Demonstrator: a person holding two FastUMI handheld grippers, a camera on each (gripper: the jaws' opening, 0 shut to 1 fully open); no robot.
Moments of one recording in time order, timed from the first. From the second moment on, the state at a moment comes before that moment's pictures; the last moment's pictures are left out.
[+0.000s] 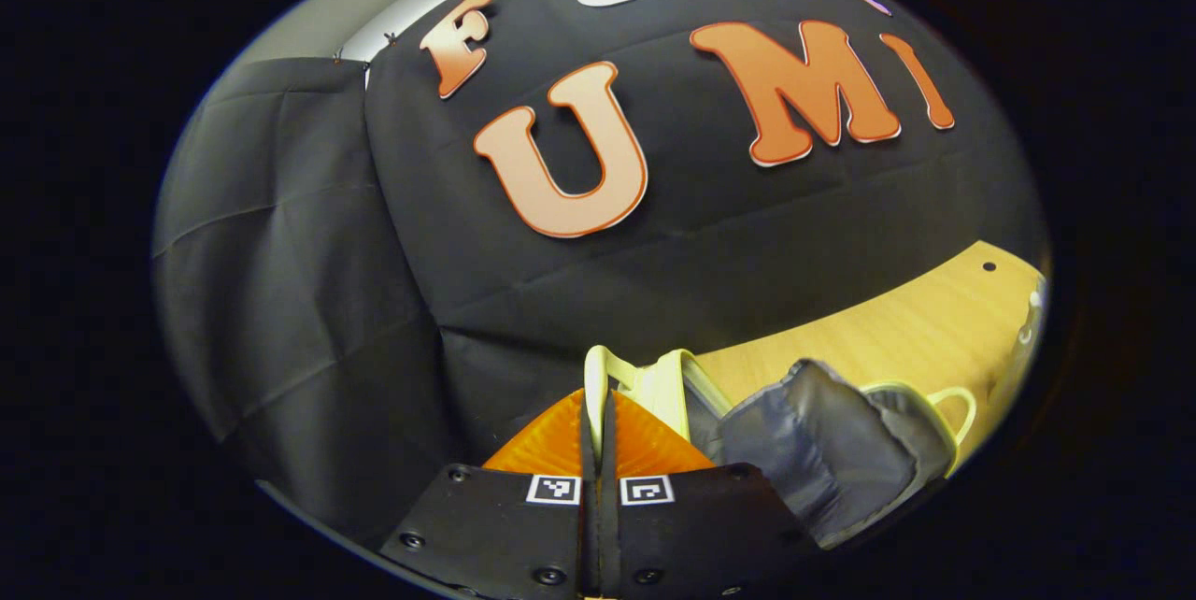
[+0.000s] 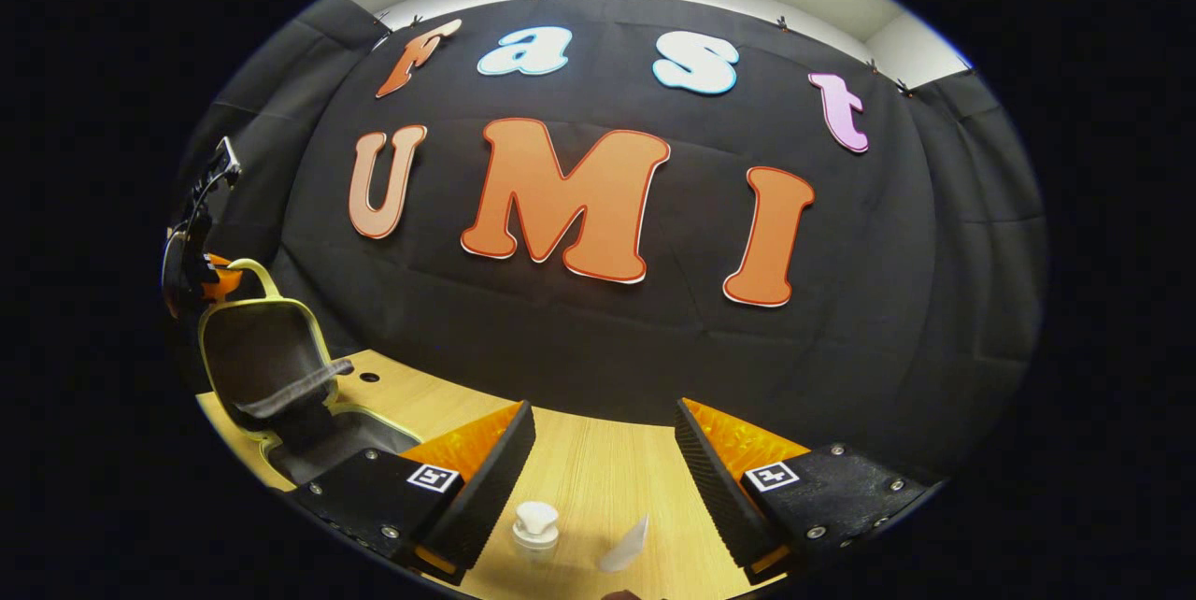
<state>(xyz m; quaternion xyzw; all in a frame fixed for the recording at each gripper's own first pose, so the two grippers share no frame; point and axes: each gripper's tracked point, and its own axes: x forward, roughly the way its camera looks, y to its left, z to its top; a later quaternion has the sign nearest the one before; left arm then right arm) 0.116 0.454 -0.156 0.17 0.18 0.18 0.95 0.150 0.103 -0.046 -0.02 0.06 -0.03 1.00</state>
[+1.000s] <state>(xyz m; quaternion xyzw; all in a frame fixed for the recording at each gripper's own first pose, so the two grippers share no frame) 0.097 0.585 -0.380 0.09 0.38 0.20 0.90 0.156 0.130 -0.059 -0.05 0.10 -0.08 0.99</state>
